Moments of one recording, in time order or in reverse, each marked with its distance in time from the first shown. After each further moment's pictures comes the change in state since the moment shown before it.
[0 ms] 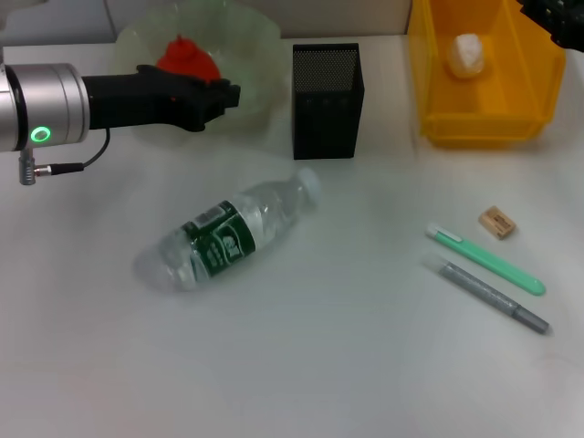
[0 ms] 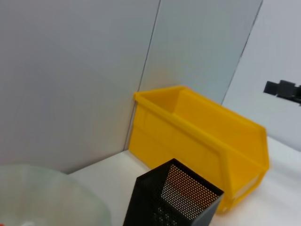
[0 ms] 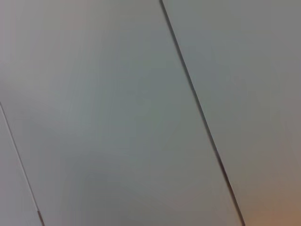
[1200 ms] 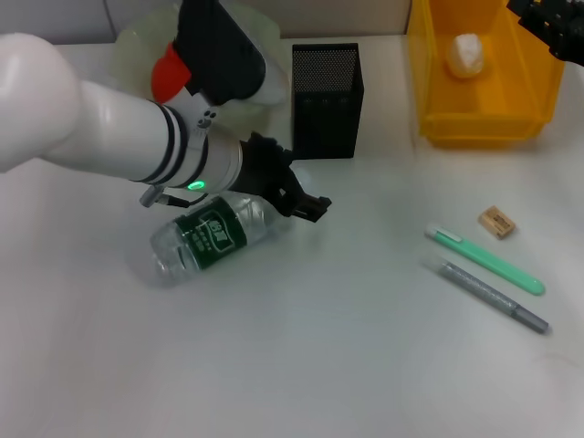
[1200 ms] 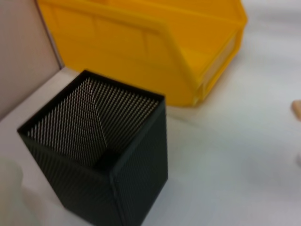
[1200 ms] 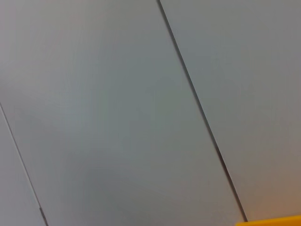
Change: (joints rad) left arm -0.172 -0.014 0.530 -0.059 0.375 -0.296 -0.262; right arm -0.013 0.000 0.006 0.028 0.000 -0.012 0.001
